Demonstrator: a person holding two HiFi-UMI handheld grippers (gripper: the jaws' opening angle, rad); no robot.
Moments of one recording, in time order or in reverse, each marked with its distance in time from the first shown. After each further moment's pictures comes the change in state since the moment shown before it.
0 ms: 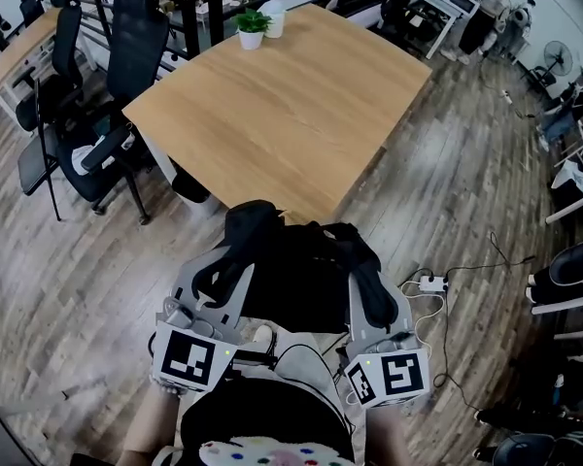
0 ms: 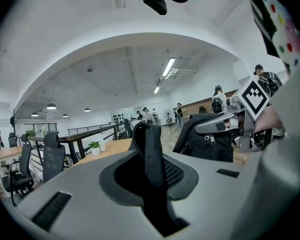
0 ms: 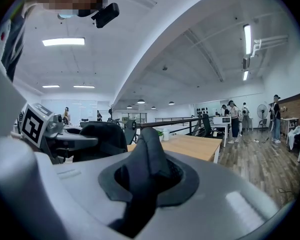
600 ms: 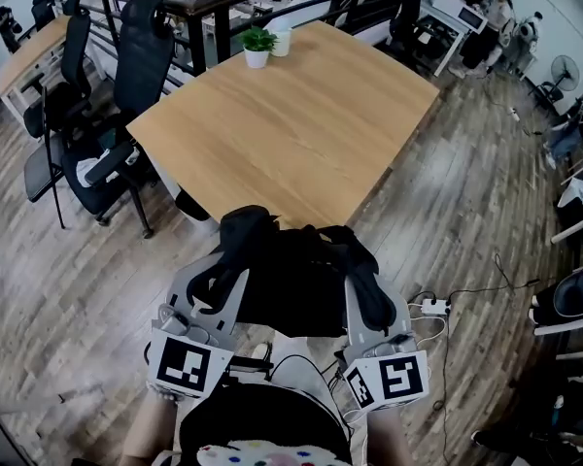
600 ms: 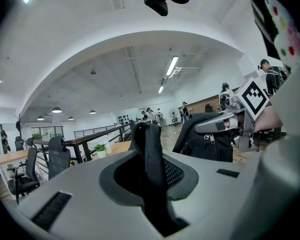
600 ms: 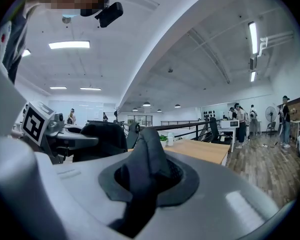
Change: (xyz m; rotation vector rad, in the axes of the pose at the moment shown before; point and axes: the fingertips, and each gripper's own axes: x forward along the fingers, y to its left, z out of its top) left arm 0.035 0.026 0.018 0.021 -0.003 0.064; right arm 0.047 -0.023 0.022 -0.029 -0.034 0.072
